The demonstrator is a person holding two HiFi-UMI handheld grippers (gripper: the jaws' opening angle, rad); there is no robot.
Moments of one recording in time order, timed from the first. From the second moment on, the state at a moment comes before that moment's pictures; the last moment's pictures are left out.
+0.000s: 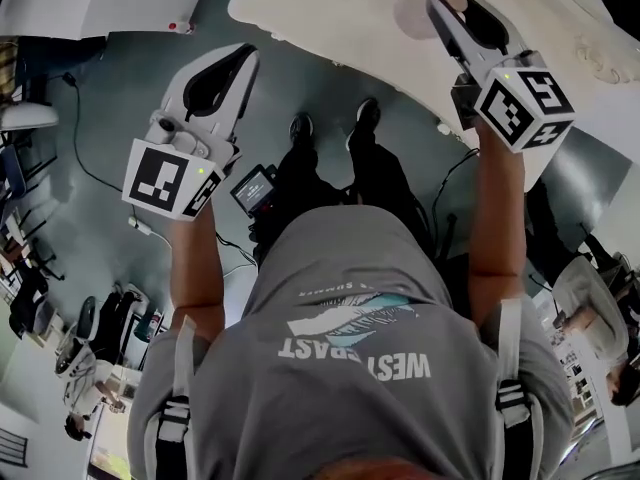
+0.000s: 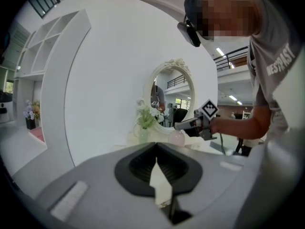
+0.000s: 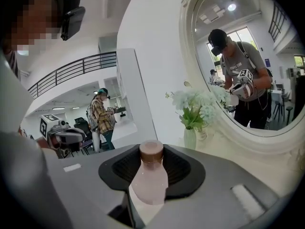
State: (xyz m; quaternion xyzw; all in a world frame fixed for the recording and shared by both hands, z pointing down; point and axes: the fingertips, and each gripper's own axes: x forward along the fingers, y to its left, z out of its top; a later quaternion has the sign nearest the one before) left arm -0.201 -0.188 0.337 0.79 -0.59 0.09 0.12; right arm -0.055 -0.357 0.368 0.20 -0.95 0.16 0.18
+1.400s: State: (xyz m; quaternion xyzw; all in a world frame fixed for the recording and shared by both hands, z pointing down) left arm -0.221 -0.158 0.438 0.76 -0.62 0.09 0.18; right arm -0.126 -0.381 0.525 0.15 -0.93 0.16 0.28
